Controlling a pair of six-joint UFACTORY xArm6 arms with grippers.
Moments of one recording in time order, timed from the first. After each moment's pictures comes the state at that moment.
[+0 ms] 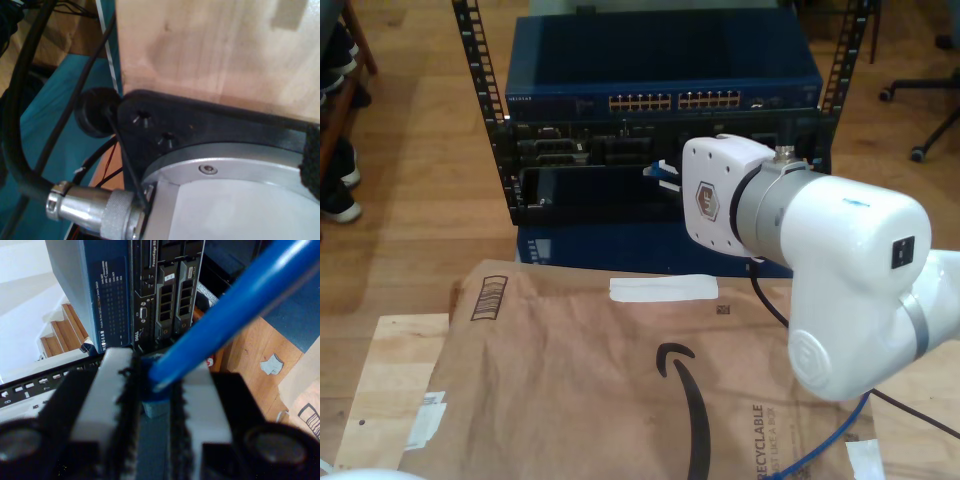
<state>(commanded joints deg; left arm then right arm) 90.1 -29.6 -6.4 12.2 65.8 -14.2 28.3 -18.6 -29.3 2.9 -14.7 98.4</state>
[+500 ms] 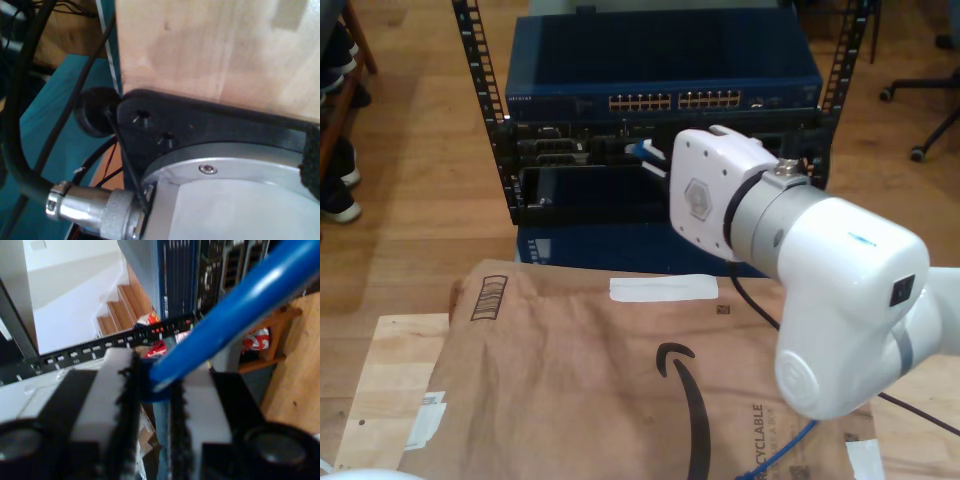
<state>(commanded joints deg) 90.1 -29.5 -6.4 12.2 65.9 -14.2 31.3 -16.5 -27.7 3.1 -27.9 99.8</state>
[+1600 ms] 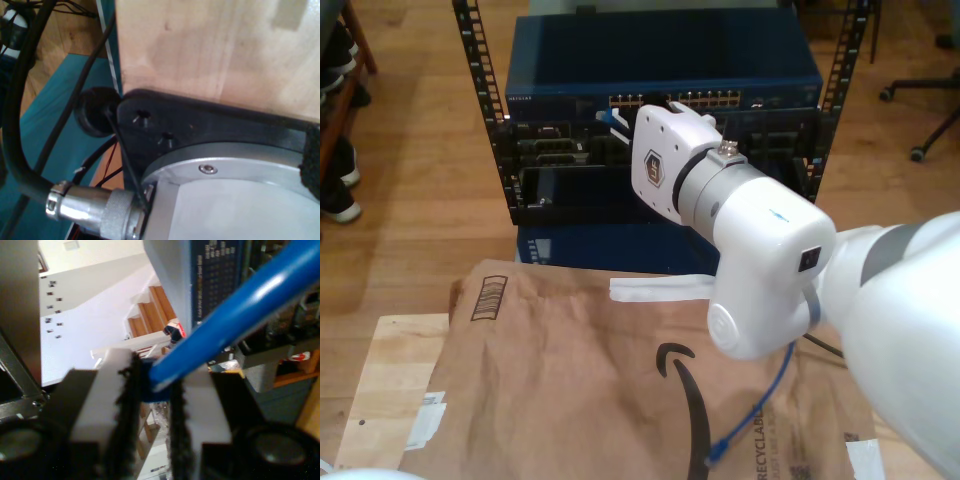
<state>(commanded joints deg) 90.1 -29.6 -6.4 12.2 65.9 -14.2 29.7 6.5 -44.1 3.6 -43.8 99.4</state>
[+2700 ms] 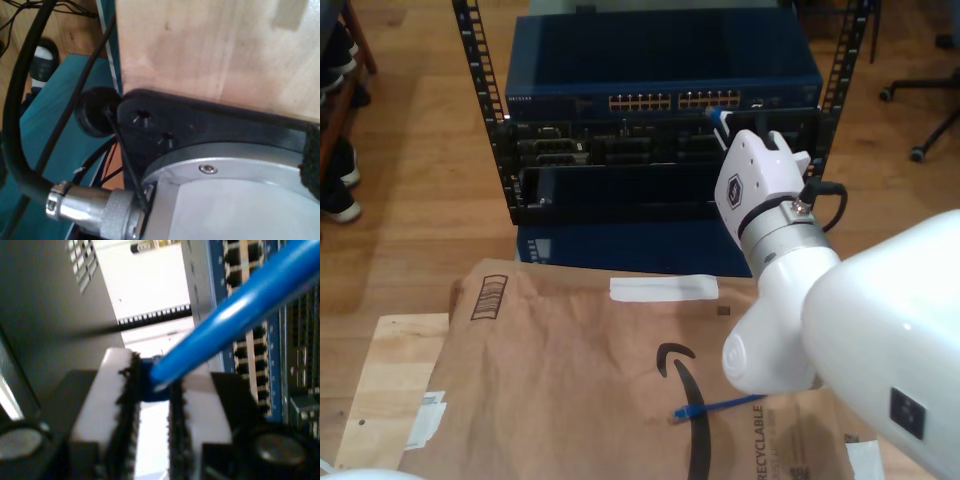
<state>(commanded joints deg) 90.1 -29.5 -6.4 12.2 65.9 -14.2 27.2 15.2 -39.7 22.6 -66.5 92.9</state>
